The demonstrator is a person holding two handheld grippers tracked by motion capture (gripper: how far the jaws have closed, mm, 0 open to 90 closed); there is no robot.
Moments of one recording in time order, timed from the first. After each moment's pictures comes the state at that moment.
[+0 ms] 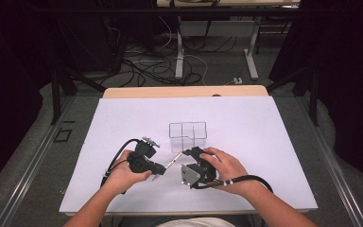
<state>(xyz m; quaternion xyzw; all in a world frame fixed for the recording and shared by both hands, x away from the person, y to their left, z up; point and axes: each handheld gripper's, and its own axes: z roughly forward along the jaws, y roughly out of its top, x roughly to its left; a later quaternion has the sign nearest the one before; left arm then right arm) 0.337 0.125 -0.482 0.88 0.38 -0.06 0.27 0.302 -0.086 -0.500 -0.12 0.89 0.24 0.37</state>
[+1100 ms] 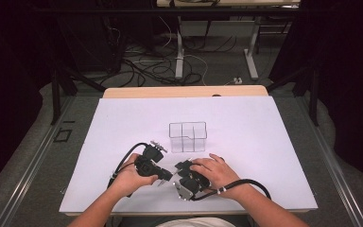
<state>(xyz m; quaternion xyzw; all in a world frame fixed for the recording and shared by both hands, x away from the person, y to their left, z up) 0.333 0.105 -0.494 0.89 0.36 -0.09 0.26 0.293 -0.069 -0.525 -0.27 0.86 0.19 0.40</state>
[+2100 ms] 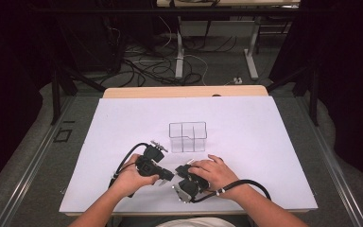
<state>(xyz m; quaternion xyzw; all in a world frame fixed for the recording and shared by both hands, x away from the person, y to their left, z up) 0.335 0.106 -0.496 0.88 0.37 -0.10 0.28 0.289 -0.067 -0.528 -0.29 0.86 0.16 0.39</state>
